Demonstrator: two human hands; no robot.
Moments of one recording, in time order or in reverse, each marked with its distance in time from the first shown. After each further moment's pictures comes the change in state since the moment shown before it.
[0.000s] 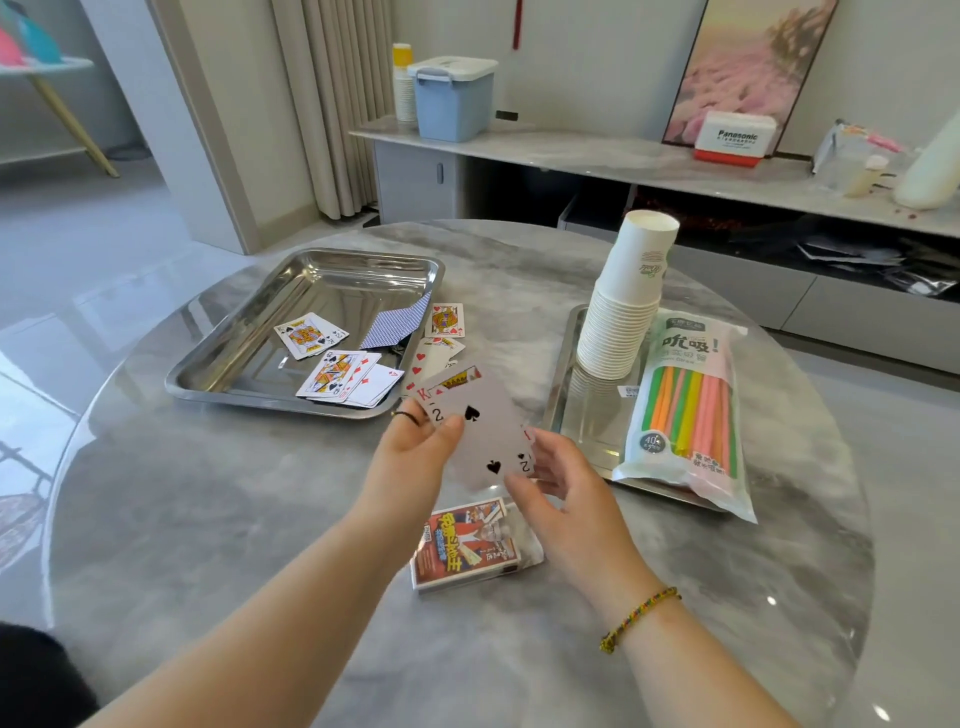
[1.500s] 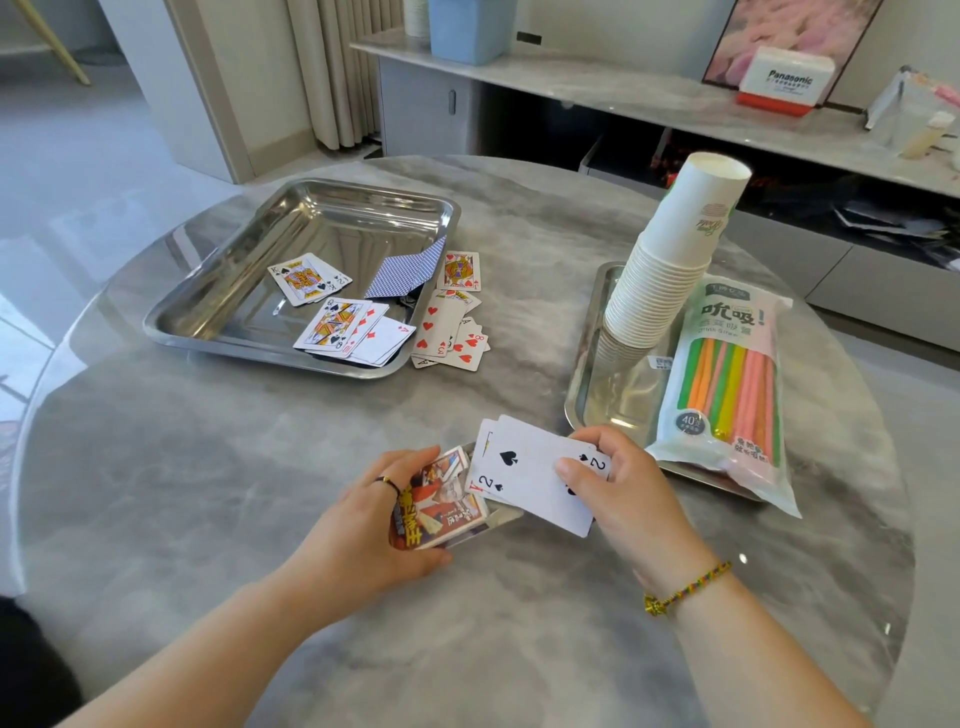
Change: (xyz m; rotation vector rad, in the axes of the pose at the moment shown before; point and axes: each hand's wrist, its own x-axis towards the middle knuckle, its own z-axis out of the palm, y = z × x) left_hand -0.018 -0.042 -0.076 0.929 -0.315 -0.010; right_hand 0.017 0.021 -0.011 0.061 0.003 0.190
